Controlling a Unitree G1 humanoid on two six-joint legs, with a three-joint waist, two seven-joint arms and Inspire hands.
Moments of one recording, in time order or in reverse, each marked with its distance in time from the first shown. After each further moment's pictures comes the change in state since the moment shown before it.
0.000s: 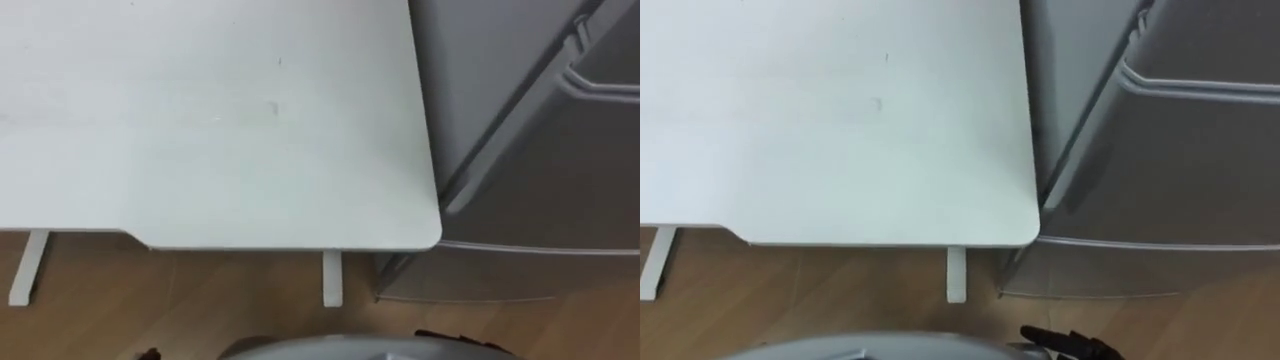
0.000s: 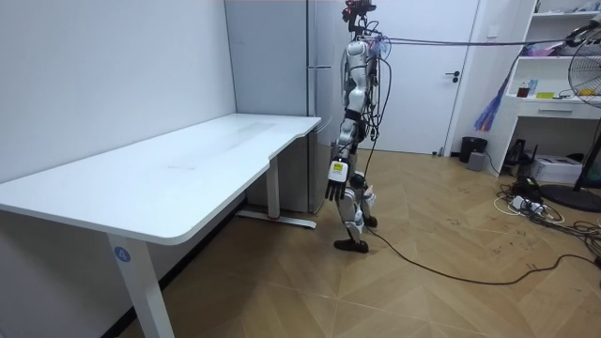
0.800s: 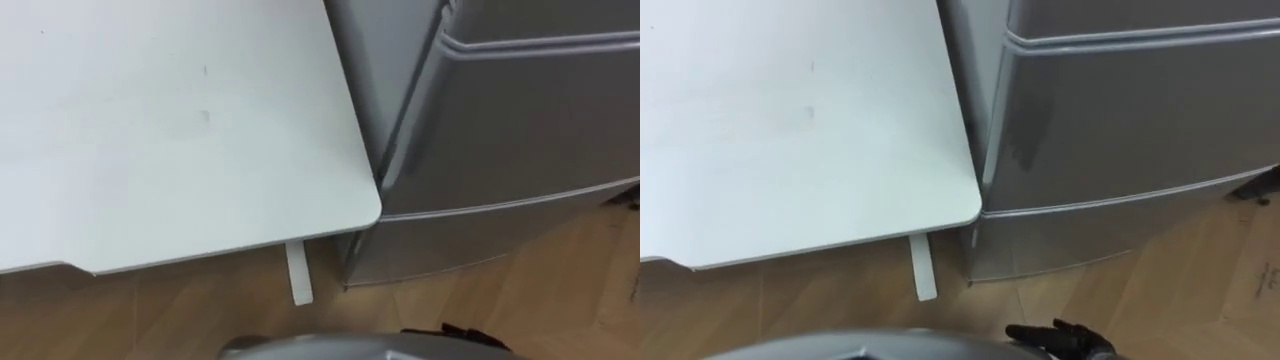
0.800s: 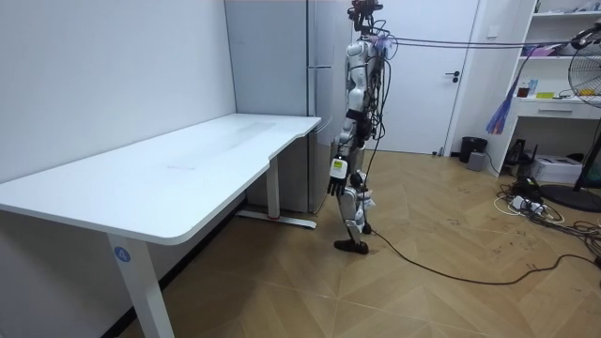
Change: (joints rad) left arm 0.024 -0.015 0.020 0.000 -0.028 0.006 -0.024; right arm -0.031 0.007 0.067 0.017 -0.037 -0.029 0.032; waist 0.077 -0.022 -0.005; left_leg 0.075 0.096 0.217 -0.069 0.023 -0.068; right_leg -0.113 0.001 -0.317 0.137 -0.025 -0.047
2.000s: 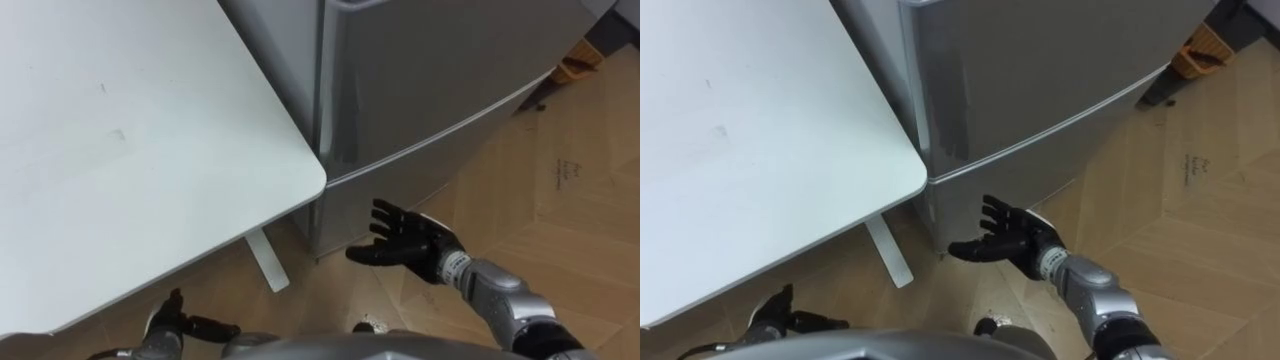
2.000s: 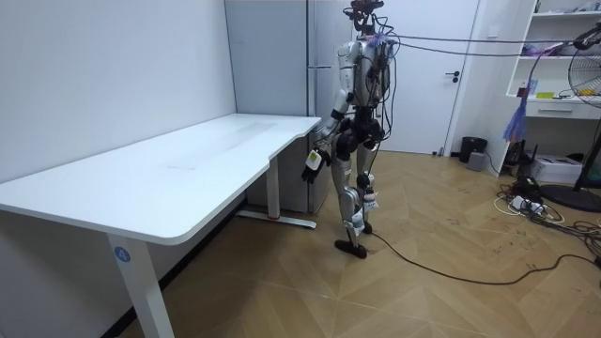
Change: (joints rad) left arm -0.086 -0.007 -0.116 -0.083 -0.188 -0.115 0.069; right arm -0.071 0.010 0.249 -0.532 -0.004 -0.031 0.096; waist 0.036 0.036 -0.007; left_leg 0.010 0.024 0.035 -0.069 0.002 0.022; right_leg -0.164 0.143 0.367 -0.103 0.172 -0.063
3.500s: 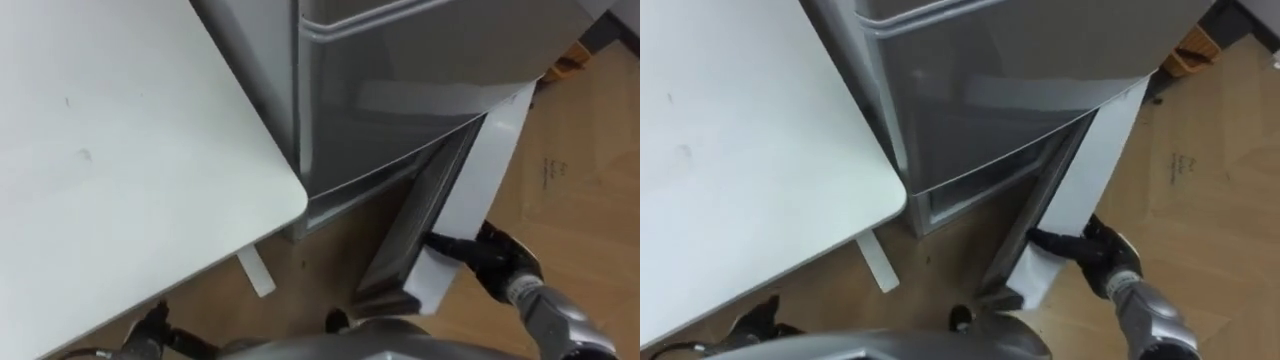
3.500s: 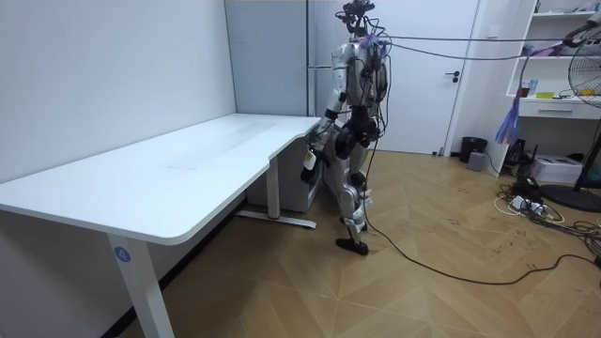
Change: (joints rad) left arm -0.015 0.066 0.021 0.044 0.155 0.008 -0.070; right arm 0.060 -0.055 -0.270 0.071 0.054 -0.050 -0.110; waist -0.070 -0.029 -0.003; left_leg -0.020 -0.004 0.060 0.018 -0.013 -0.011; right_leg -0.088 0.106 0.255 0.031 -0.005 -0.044
